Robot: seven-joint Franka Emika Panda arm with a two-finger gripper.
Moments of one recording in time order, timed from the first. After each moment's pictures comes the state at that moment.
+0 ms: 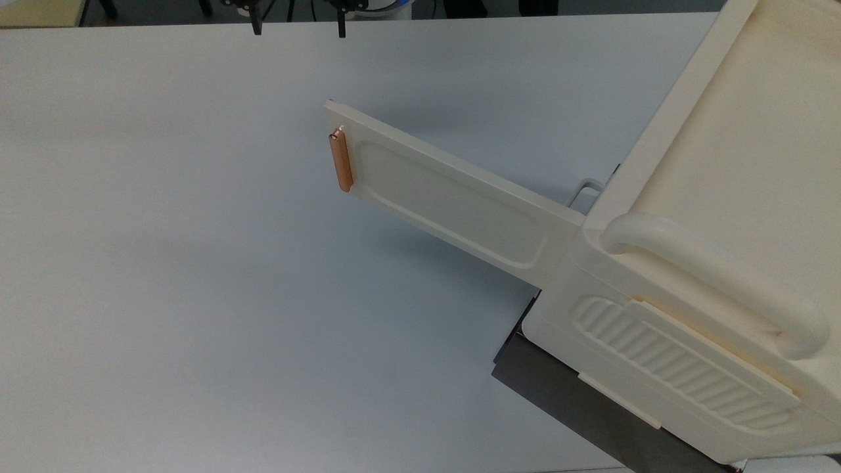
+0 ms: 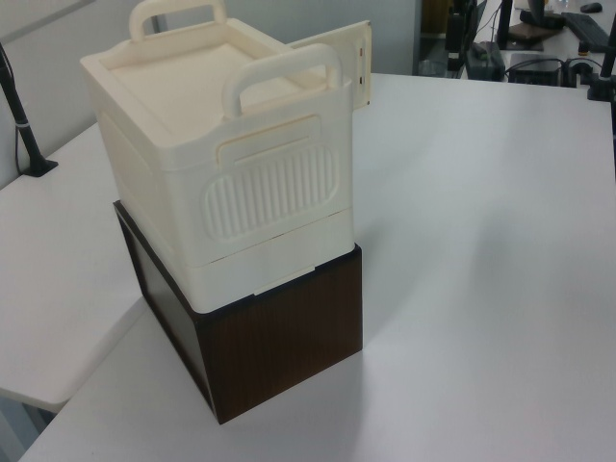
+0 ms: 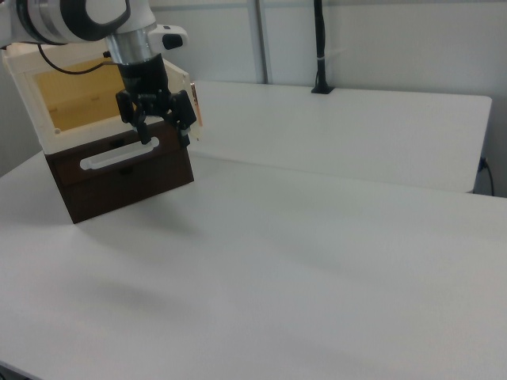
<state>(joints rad) 0.04 0.03 -0.05 -1.55 -0.06 1.60 -0.07</state>
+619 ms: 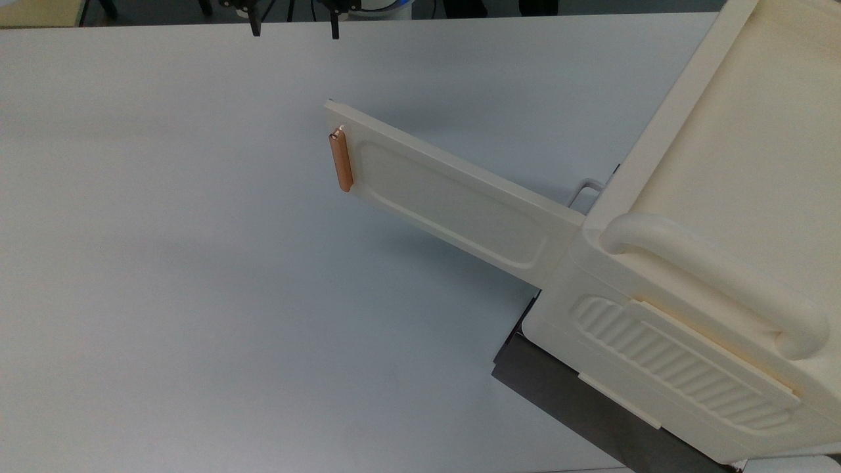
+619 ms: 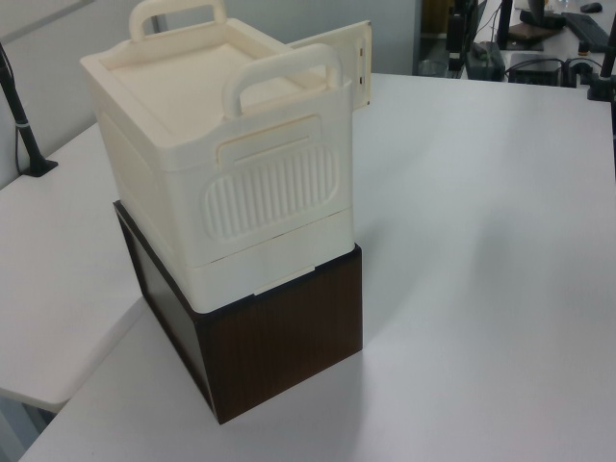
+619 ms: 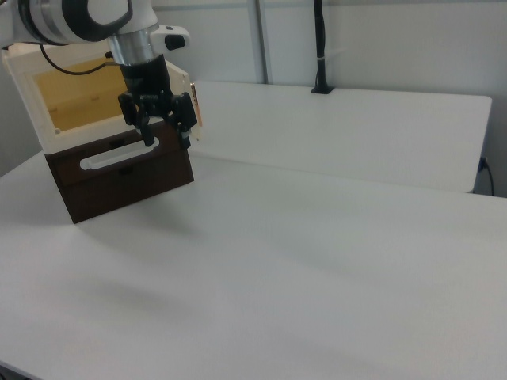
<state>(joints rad) 0.04 0.03 -0.05 -1.55 -0.06 1.60 -0.07</state>
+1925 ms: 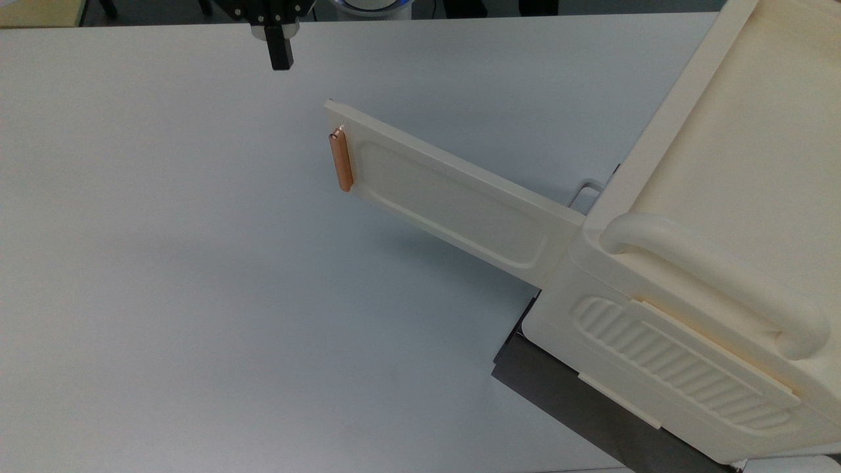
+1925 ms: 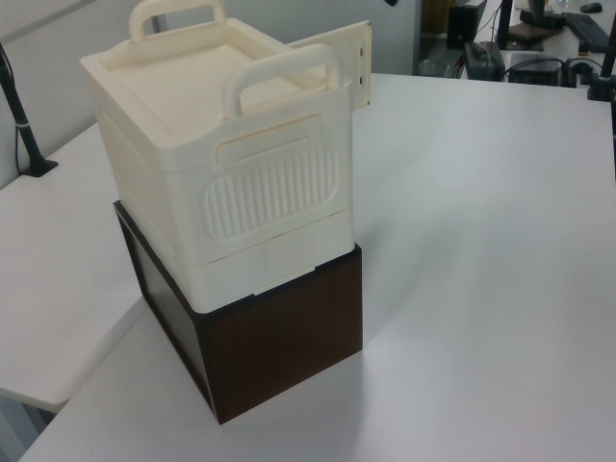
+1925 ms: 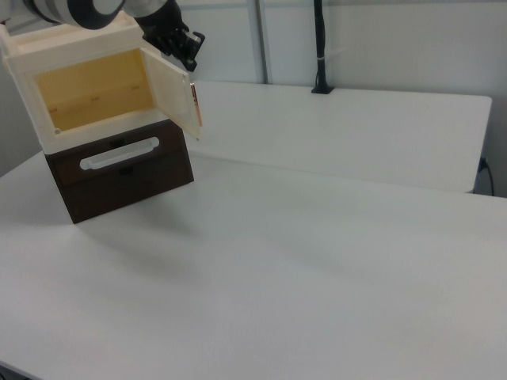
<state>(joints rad) 0.00 0.06 -0.05 -1.45 0.13 2.09 -0.07</state>
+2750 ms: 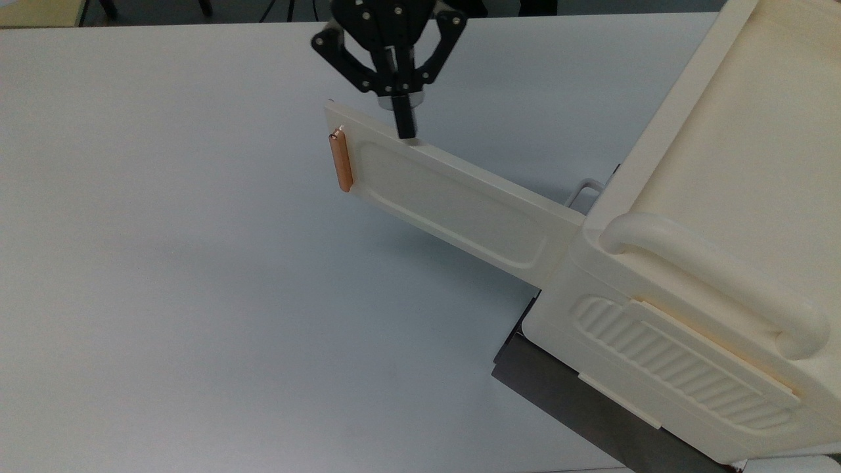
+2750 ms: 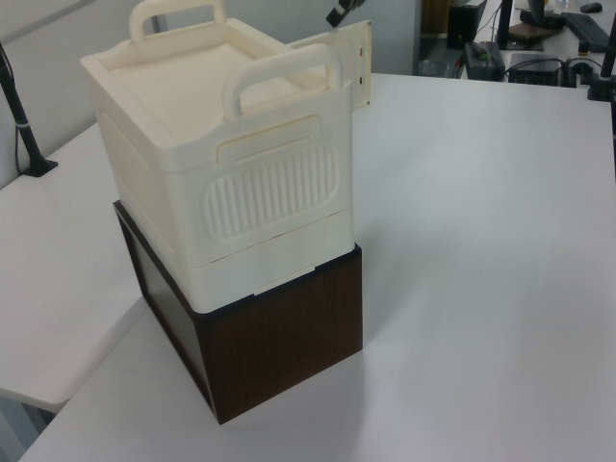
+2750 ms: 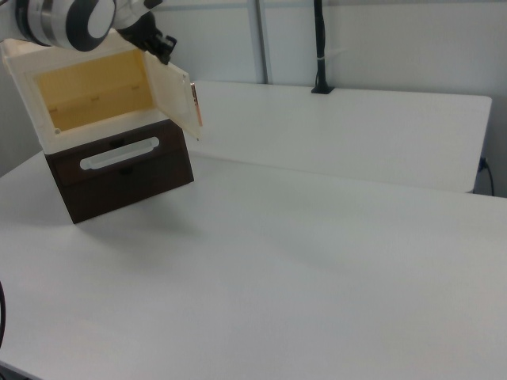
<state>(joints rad) 0.14 0.16 -0.02 -1.45 0.14 2.32 0.10</state>
